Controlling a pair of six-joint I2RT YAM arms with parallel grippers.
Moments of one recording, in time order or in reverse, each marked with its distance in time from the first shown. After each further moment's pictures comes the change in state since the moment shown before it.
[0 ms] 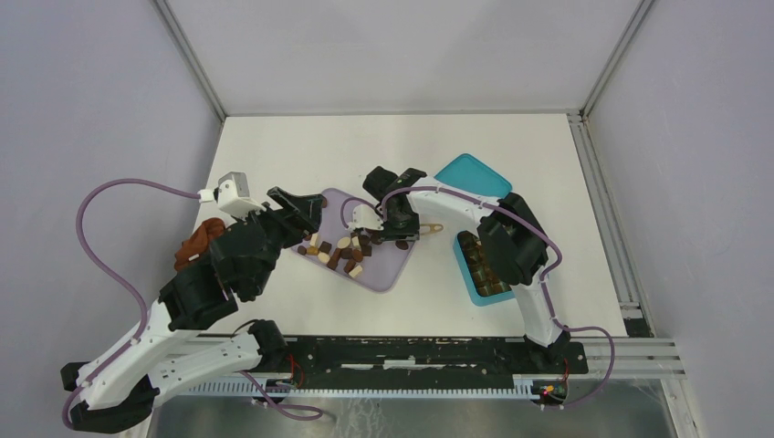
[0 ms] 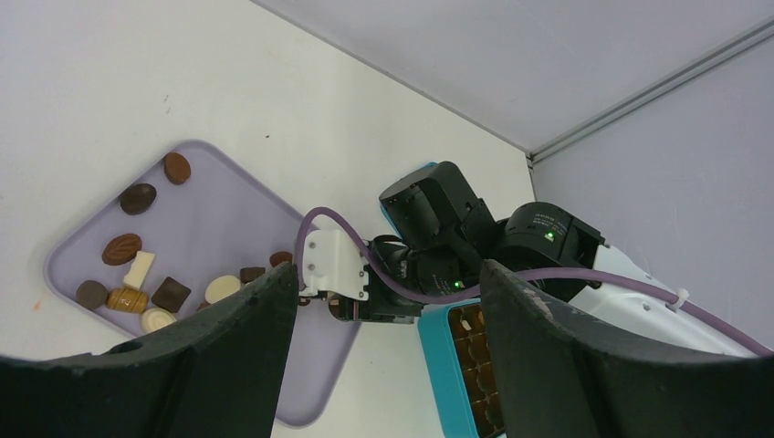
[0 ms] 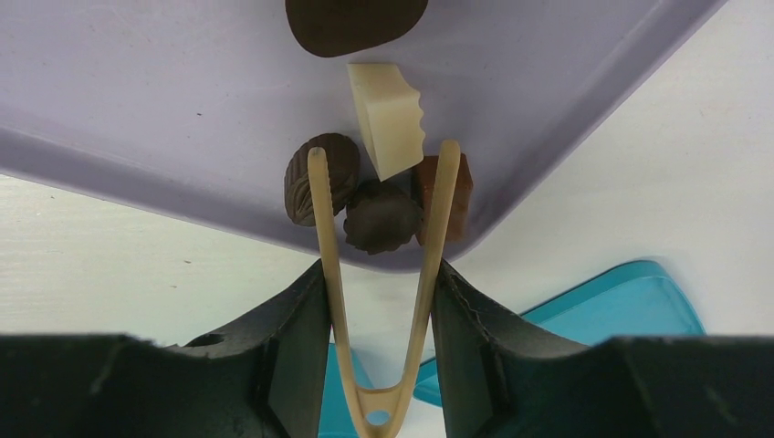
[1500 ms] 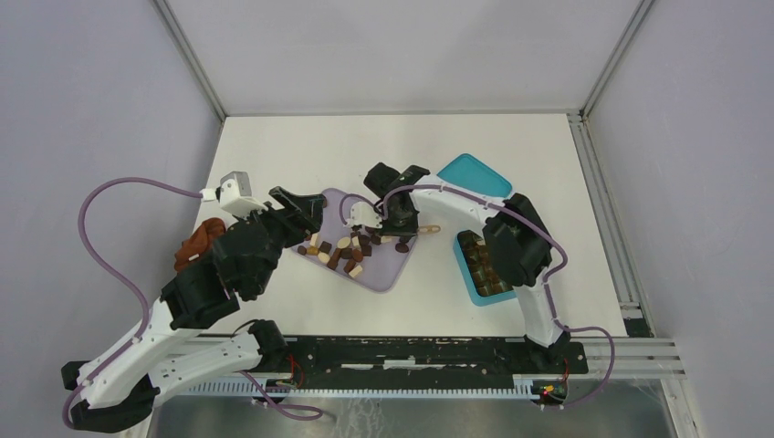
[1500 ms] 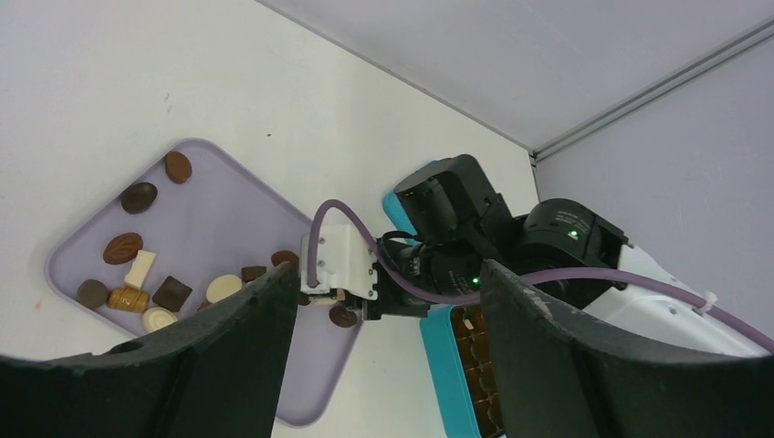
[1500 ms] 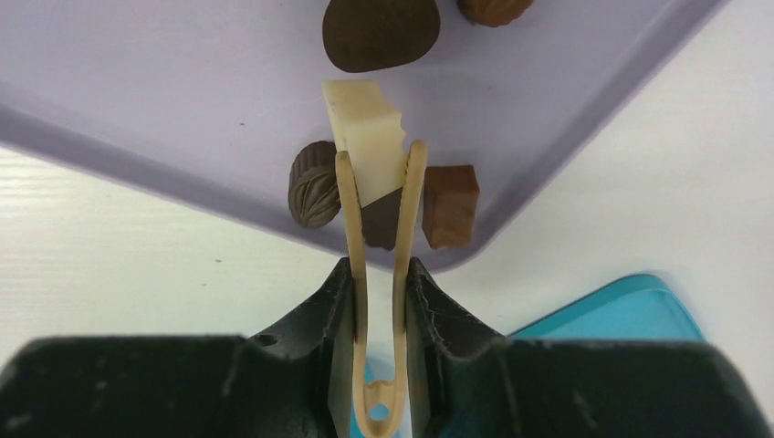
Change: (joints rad) left arm 0.000 0.009 0.000 0.000 0.000 0.000; right arm -0.008 -0.011 0.006 -0.005 -0.075 0.004
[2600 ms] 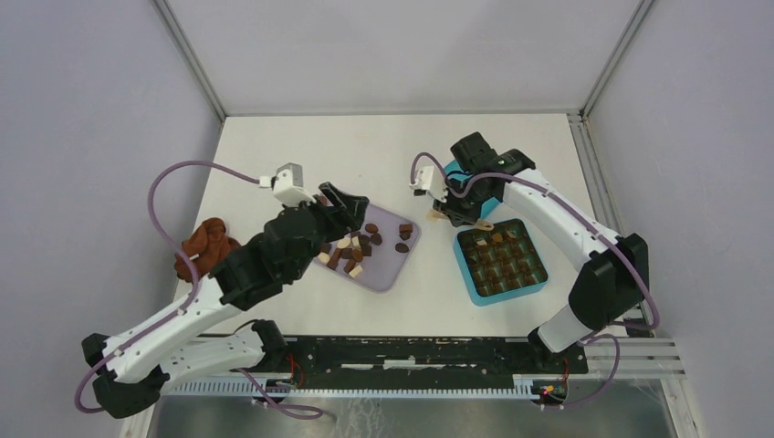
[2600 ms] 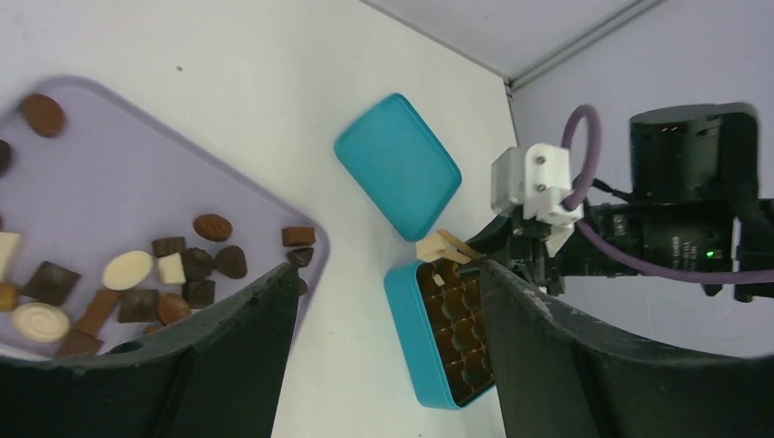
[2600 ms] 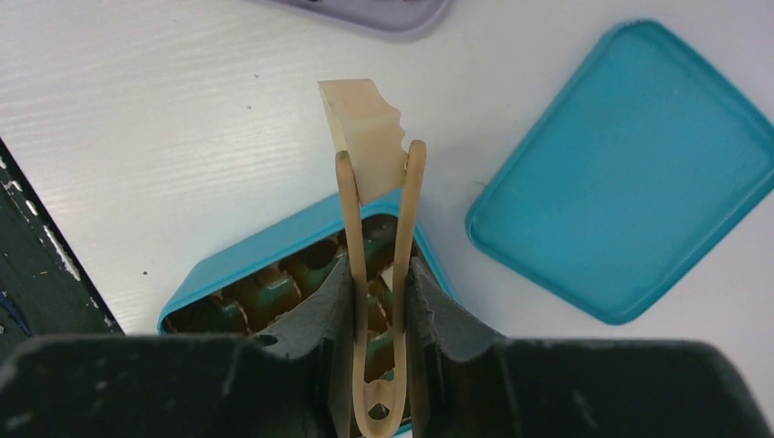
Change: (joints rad) left arm 0.000 0.154 -0.052 0.175 0.129 -0.021; right arm -0.284 -0.509 -0.282 -0.039 -0.251 0.016
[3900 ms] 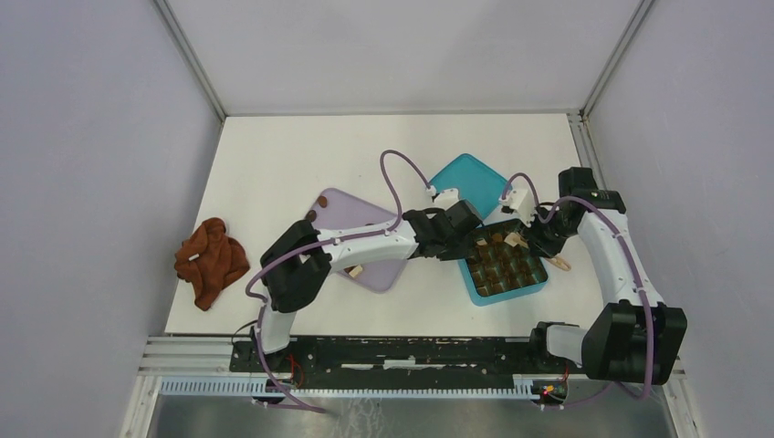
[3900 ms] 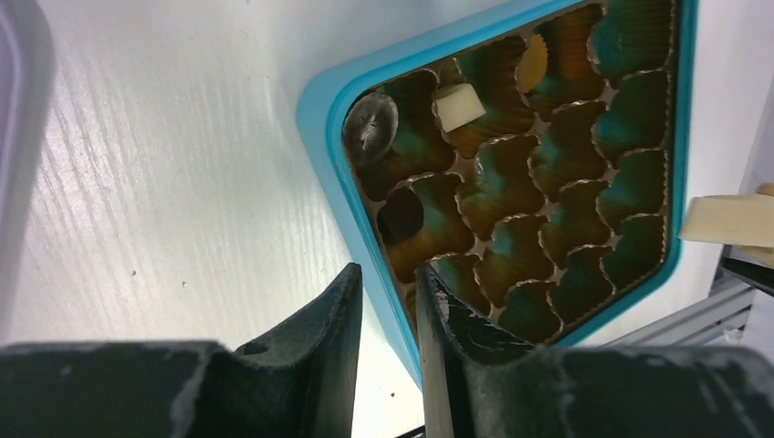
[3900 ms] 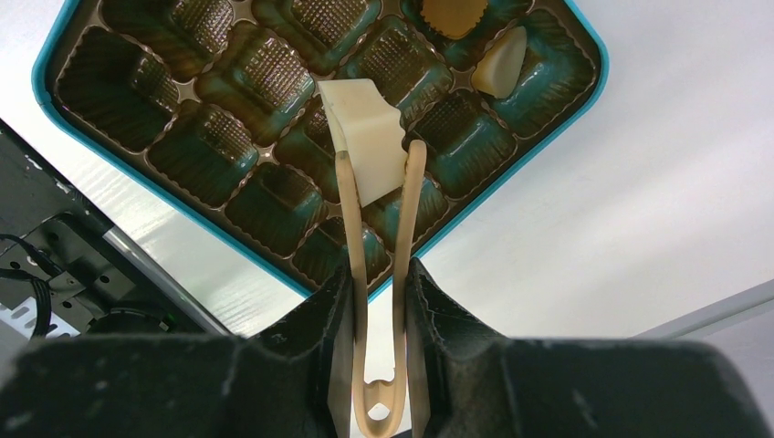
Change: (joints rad) left arm -0.138 1.145 0.515 -0.012 0.422 -0.204; right arm -0.629 -0.371 -0.429 -0.100 -0.072 -0.255
